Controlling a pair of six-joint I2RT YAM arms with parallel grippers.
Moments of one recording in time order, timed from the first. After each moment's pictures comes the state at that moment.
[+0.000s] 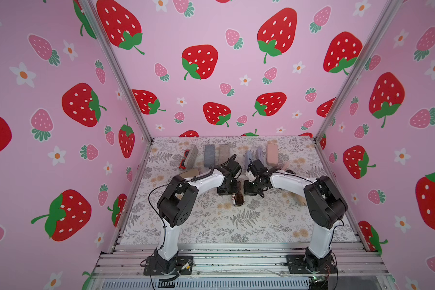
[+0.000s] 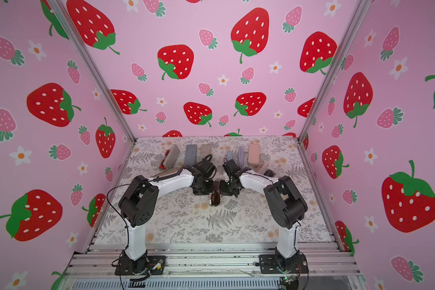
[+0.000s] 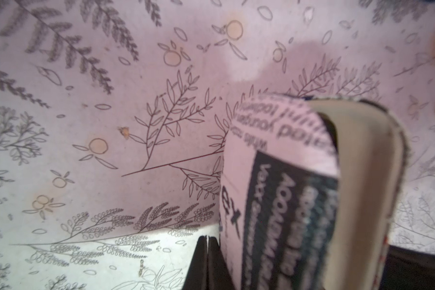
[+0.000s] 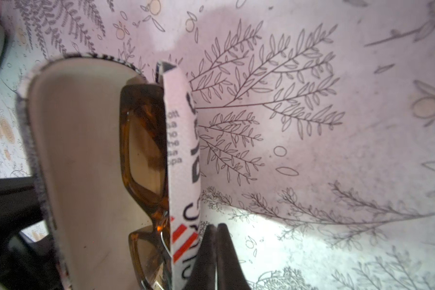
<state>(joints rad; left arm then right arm) -0.66 2.01 1.42 -0.70 0.05 -0.65 0.62 1.88 1.22 -0.52 -0.26 0.58</state>
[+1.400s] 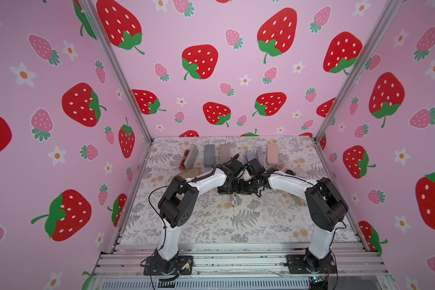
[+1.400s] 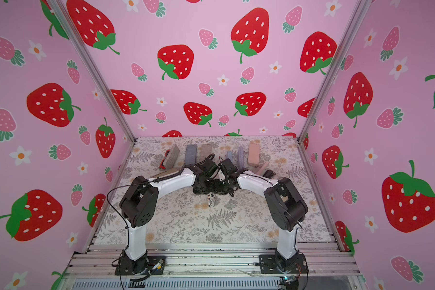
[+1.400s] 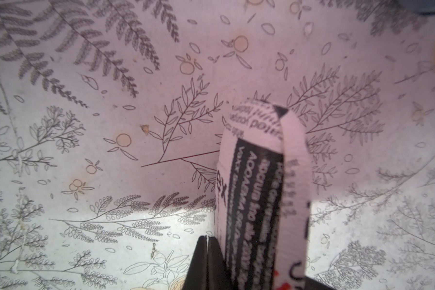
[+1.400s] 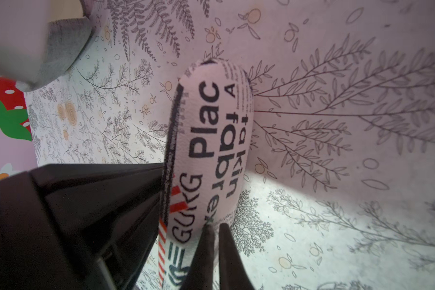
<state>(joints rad) -0.69 2.01 1.47 -0.78 -0.03 -0.68 0.67 1.85 1.24 -0.46 -0.33 0.59</state>
